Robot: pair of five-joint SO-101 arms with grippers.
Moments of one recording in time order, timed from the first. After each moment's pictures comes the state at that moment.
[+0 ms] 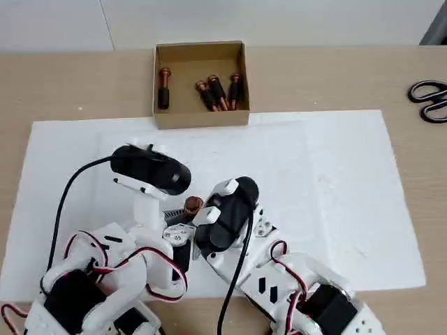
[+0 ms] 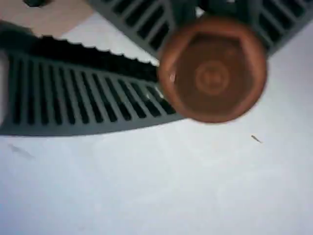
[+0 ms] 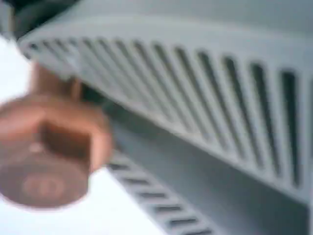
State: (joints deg) left arm 37.7 -66.2 35.9 87.6 28.1; right arm -49.6 -83.3 58.1 58.2 -0.3
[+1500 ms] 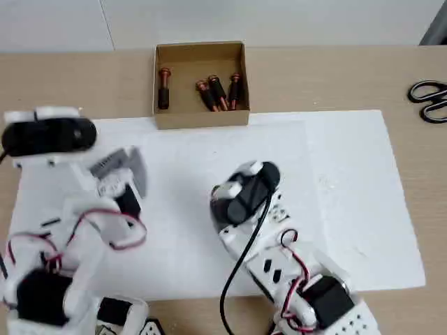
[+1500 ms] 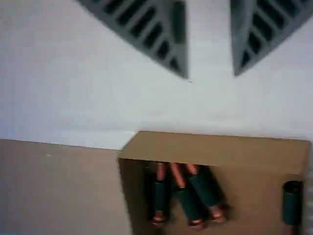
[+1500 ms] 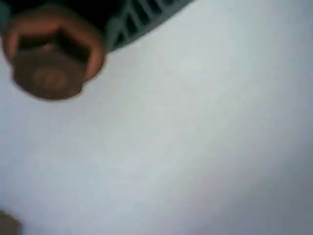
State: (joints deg) left arm 4.7 -61.9 27.5 76.1 23.5; right arm -37.3 -81.5 64.2 51.4 -0.3
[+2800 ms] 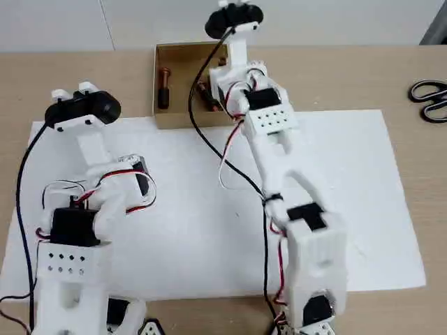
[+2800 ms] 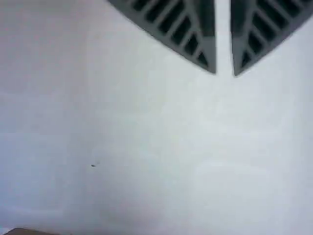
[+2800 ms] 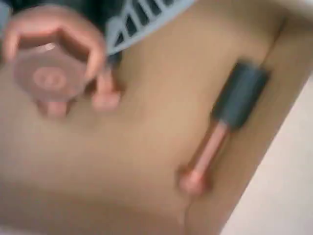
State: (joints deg) left arm 2.1 -47.5 34.8 72.8 23.5; right arm -19.9 32.3 -30.4 36.9 -3.9
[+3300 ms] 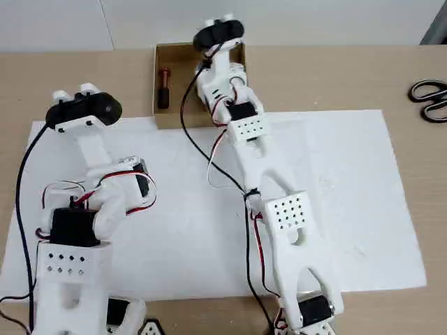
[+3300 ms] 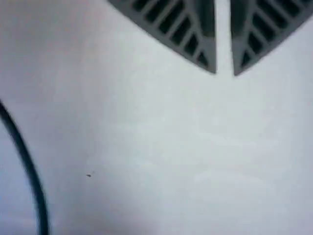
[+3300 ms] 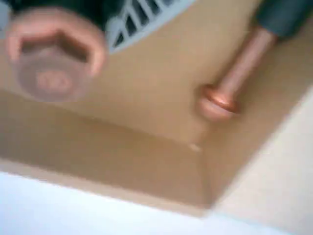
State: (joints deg) left arm 2.1 -47.5 34.8 73.7 23.5; right arm -22.2 67.2 -62.9 23.7 -3.9
